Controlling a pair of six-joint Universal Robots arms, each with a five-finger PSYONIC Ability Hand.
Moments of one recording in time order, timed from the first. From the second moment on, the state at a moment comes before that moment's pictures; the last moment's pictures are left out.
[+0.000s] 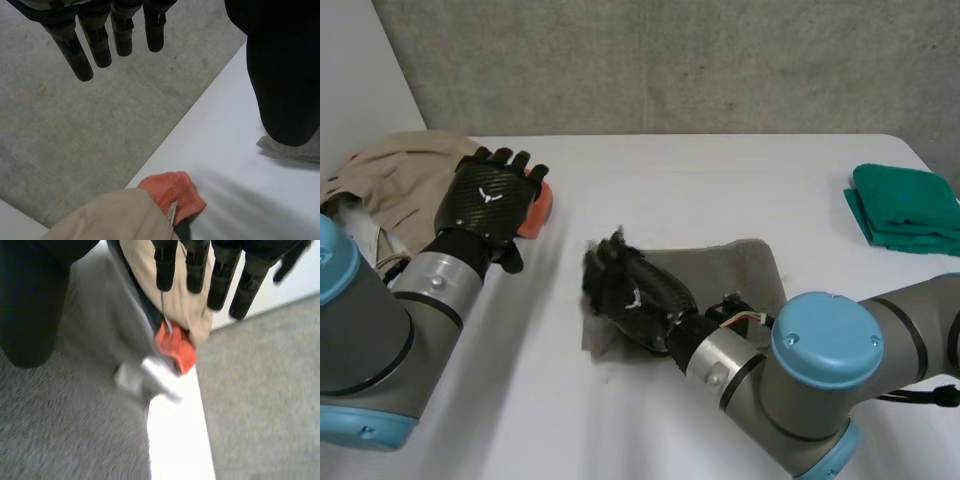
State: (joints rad) left arm 4.29 -1.74 -1.81 3.56 -1.54 3.67; right arm 2.26 -1.02 1.68 -0.58 1.17 2.20; left_hand 0.20 0.20 0.20 0.20 0.05; right_hand 0.21 0.27 0.27 0.27 0.11
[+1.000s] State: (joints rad) left arm 4.27 -1.71 -1.81 3.47 -1.60 3.58; right arm 2.30 -1.11 1.60 -0.35 1.32 2.29; left_hand 0.20 0.20 0.20 0.20 0.05; right_hand 0.94 1.17 1.18 1.19 0.99
